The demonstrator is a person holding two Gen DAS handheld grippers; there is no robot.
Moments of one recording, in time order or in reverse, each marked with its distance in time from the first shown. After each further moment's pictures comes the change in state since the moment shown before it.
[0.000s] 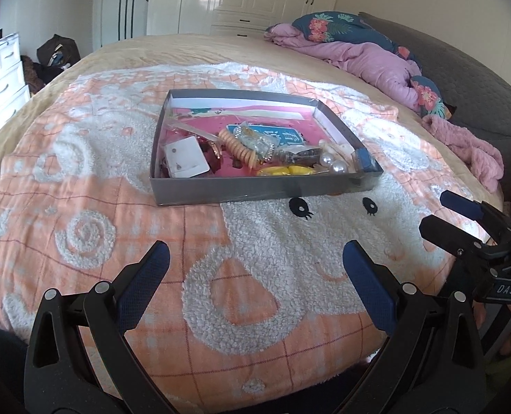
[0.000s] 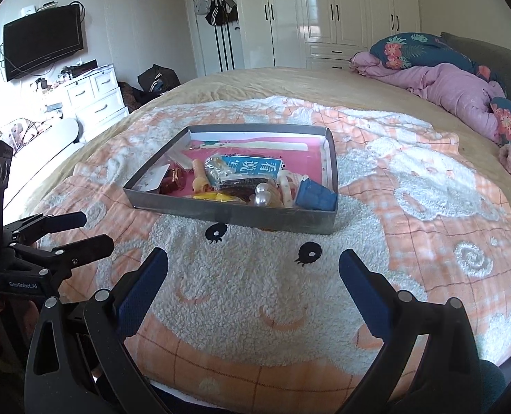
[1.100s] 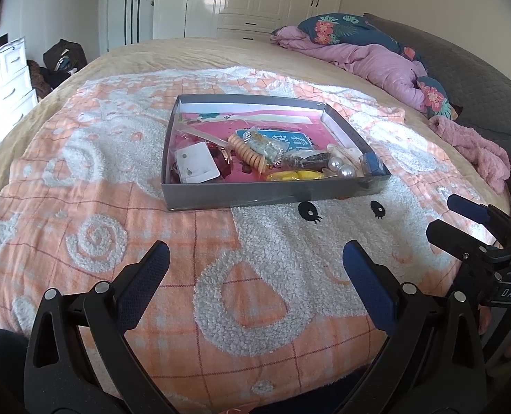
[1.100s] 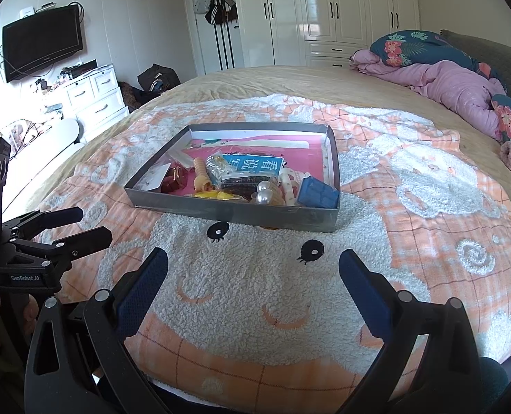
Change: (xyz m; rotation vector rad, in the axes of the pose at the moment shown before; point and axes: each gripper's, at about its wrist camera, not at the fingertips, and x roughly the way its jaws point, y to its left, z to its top) left arm -0.004 -0.003 0.002 0.008 -0.015 0.039; right arm 0.001 0.001 0.000 0.003 0.004 0.001
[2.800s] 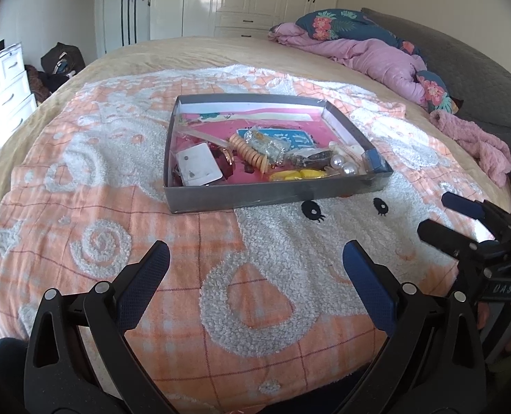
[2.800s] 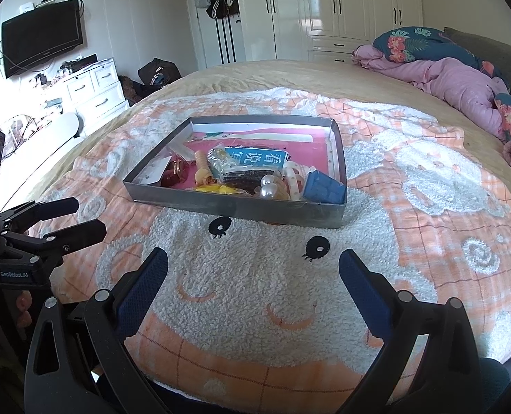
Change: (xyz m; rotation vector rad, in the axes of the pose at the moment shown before) left arm 0.002 0.005 0.004 0.018 0.020 0.009; right arm 0.011 0.001 -0.002 0.003 0.024 0.006
